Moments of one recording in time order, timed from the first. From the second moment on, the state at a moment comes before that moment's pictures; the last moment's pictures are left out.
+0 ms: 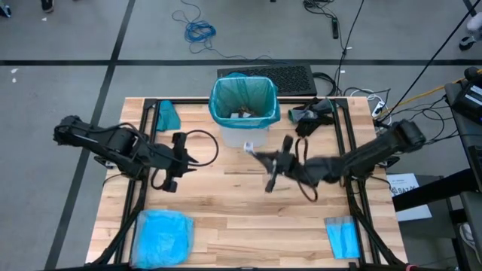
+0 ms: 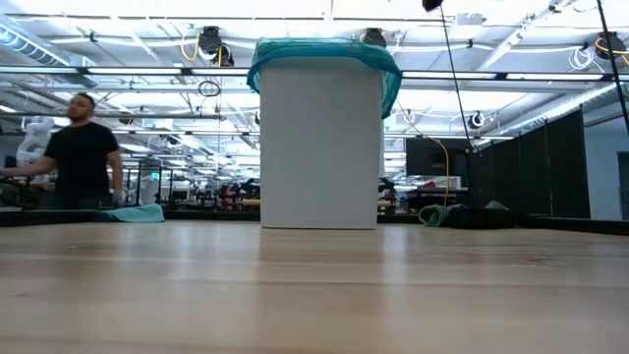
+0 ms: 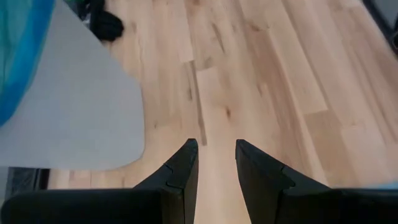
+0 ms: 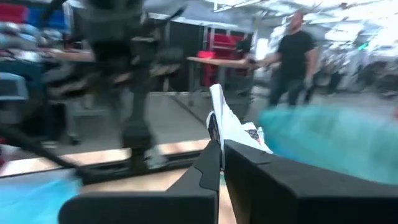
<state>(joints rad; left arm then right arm) -0.32 1.06 1.22 -0.98 -0.26 0.03 0.31 1.38 0.87 0.61 0.73 -0.12</state>
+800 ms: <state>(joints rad) -0.32 1.06 1.15 -0.84 -0.33 0.07 -0.31 1.45 1.32 -0.02 0.01 0.08</state>
